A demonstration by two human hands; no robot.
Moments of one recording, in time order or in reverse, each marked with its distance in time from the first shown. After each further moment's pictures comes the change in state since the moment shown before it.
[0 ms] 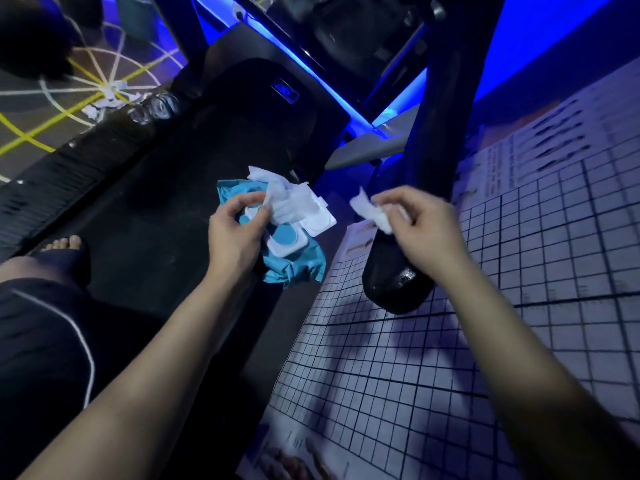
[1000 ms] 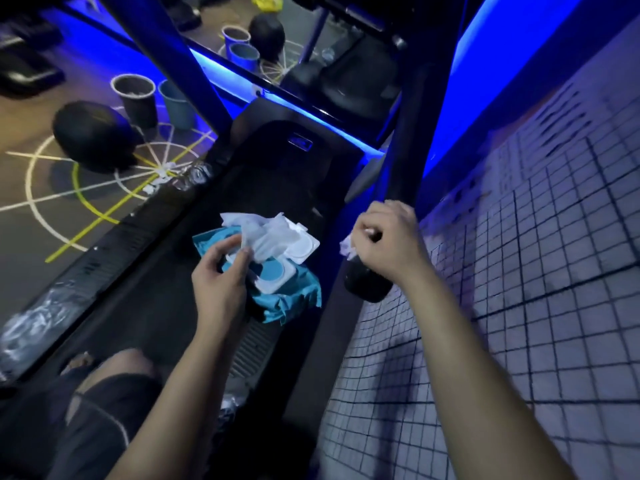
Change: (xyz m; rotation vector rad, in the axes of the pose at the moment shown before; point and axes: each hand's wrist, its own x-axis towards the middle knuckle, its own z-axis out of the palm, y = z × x) left_hand -0.101 0.022 0.014 -0.006 0.185 0.186; right_hand -0.037 0.032 0.005 -0.044 0.165 -0.252
